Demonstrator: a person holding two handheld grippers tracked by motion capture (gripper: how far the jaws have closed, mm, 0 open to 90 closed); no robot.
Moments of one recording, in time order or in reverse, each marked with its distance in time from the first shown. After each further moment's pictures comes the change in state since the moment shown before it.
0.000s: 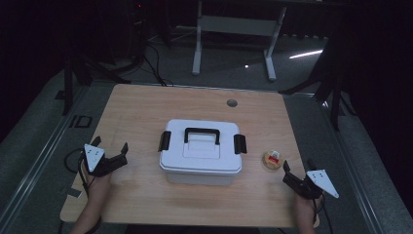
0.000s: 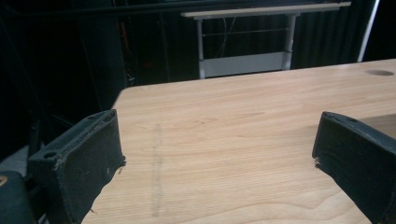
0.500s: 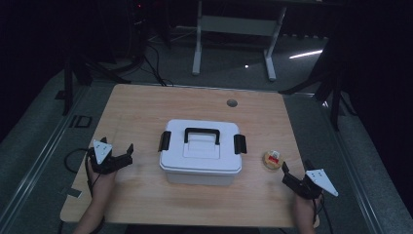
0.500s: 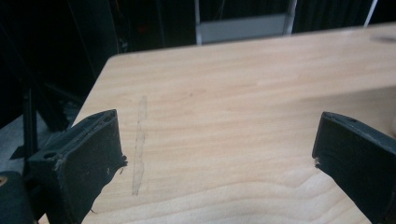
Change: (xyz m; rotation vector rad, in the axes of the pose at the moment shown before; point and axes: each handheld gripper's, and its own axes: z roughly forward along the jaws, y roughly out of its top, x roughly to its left) left arm -0.011 0.009 0.009 0.148 -0.014 0.009; right arm -0.002 -0.004 0.003 0.050 0.025 0.022
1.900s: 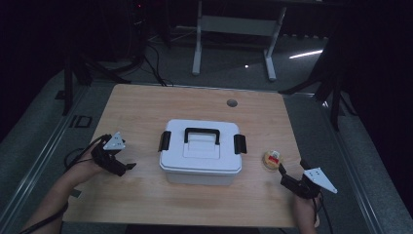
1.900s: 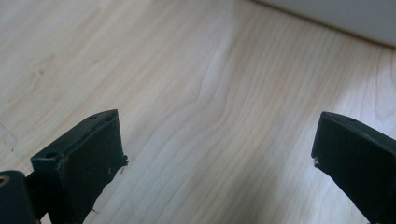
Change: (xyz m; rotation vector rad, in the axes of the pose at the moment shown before) left arm 0.015 0.048 0.014 0.476 -0.598 0.539; right arm 0.000 -0.001 0.003 0.034 0.089 -0.013
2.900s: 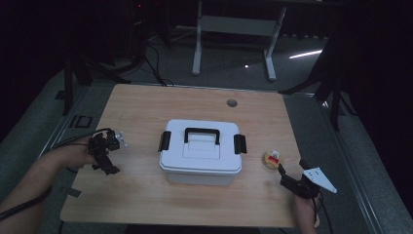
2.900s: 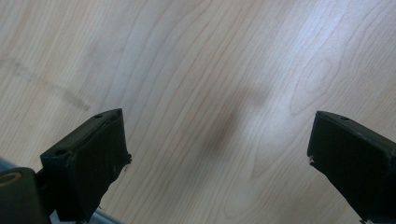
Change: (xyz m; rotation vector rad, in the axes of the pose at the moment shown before) left arm 0.015 0.030 -0.018 0.530 -0.131 0.056; right arm 0.001 0.000 0.000 0.006 0.009 -0.005
